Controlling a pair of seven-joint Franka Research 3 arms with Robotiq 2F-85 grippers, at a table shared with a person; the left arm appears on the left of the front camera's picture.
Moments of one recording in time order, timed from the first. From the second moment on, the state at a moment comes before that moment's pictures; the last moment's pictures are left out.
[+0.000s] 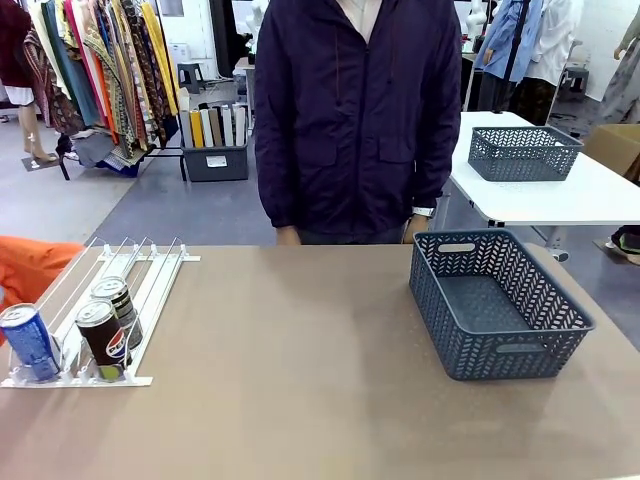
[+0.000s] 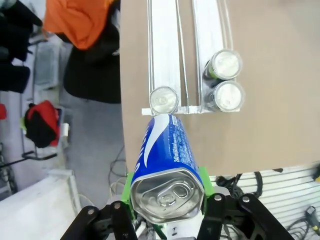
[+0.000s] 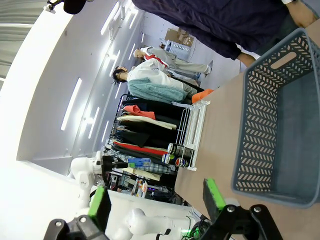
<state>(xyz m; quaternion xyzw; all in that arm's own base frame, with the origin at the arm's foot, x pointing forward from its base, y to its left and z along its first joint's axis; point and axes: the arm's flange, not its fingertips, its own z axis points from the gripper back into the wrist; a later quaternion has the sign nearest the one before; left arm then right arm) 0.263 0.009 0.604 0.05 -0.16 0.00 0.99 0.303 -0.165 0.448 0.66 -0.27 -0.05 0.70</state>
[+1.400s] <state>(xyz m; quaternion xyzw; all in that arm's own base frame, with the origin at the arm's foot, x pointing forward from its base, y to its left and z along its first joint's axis) 0.372 -0.201 0.573 -0.10 -0.17 -0.14 0.97 0.302 -0.164 0.449 0.66 -0.27 -0.05 0.70</state>
